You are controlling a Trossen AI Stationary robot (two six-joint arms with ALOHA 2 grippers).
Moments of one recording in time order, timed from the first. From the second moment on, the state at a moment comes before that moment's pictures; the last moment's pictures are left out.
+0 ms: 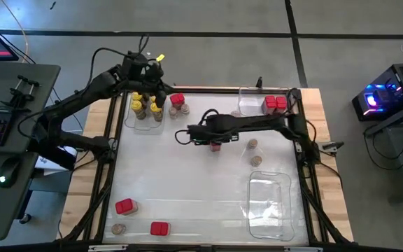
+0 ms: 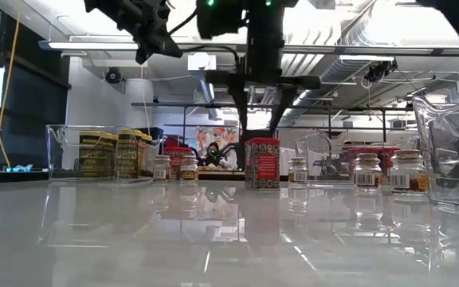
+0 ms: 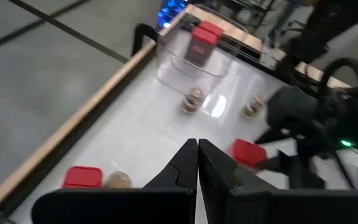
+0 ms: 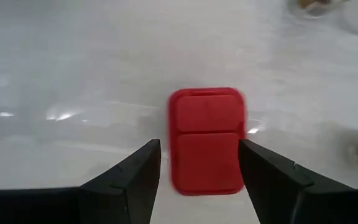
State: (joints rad) left arm 0.69 1.26 1.22 -0.58 0.35 -0.04; right arm -0.03 2.12 1.88 -1.25 0.30 1.40
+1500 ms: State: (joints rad) left arm 0.69 1.26 1.22 -0.57 0.38 0.00; right arm -0.06 2.19 2.03 -1.37 0.24 1.39
